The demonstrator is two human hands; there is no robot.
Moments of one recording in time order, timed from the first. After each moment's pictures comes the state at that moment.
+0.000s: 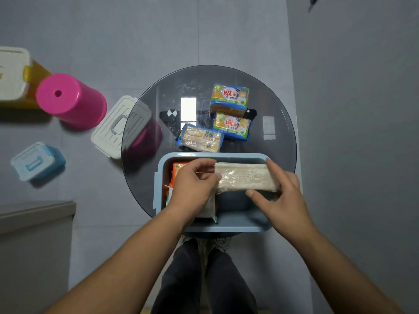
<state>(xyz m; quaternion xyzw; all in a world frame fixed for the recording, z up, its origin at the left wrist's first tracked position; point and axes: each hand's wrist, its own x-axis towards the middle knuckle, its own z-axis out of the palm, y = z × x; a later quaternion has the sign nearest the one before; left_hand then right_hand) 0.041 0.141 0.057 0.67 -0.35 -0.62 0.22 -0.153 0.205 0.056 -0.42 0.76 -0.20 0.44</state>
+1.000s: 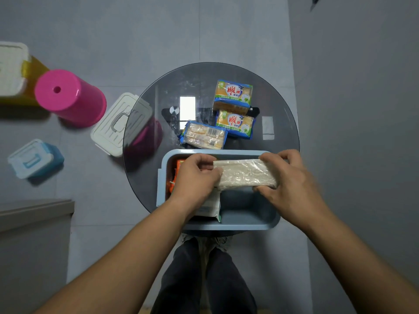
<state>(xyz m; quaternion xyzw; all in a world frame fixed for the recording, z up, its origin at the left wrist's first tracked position) 0.050 0.134 0.045 0.68 -0.36 -0.61 0.20 -0.158 0.177 0.071 -0.63 0.72 -0.07 0.29</state>
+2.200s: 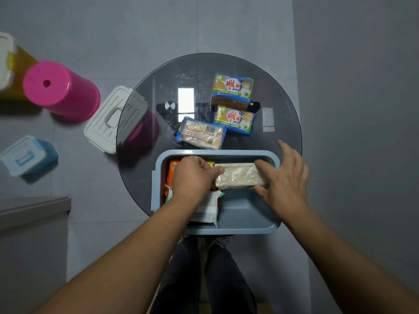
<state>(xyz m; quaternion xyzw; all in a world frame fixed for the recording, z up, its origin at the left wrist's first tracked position) 0.042 0.117 -0.008 0.75 -0.44 -0.50 0.08 -0.160 0.172 -0.002 -0.65 0.74 0.04 0.17</state>
